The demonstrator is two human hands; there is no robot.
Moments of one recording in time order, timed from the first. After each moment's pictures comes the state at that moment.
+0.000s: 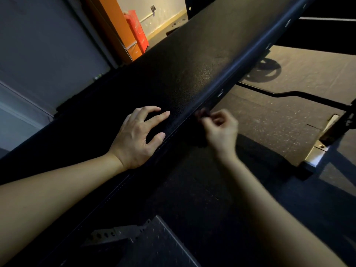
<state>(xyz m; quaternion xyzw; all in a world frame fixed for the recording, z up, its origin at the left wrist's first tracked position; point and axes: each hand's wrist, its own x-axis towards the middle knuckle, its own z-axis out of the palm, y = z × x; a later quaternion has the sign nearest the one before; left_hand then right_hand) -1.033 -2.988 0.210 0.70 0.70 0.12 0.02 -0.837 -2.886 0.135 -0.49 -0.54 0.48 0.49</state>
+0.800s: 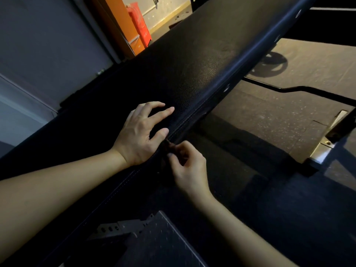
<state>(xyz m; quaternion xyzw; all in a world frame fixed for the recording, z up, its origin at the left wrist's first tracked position) -1.035 -2.986 0.208 0.71 0.69 0.13 0.01 -0.867 -2.991 0.138 -0.39 -0.61 0.55 0.41</state>
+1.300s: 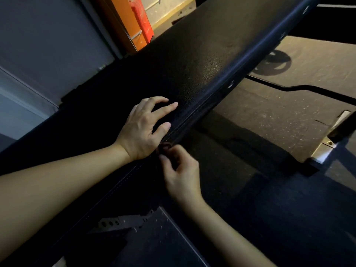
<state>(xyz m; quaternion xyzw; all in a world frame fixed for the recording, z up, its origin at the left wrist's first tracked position) -1.035 -2.987 0.208 0.71 0.69 0.13 0.02 -0.877 -3.019 0.136 -0.35 -0.63 0.54 0.43</state>
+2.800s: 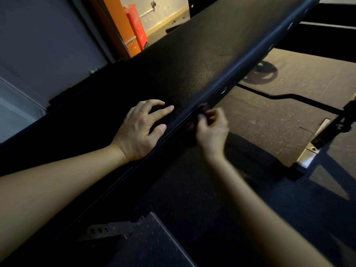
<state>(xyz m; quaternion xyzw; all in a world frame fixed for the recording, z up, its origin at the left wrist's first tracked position) -1.037 -2.987 0.207 0.71 0.69 0.14 0.02 -0.857 -2.912 0.146 -0.50 -0.53 0.45 0.52</state>
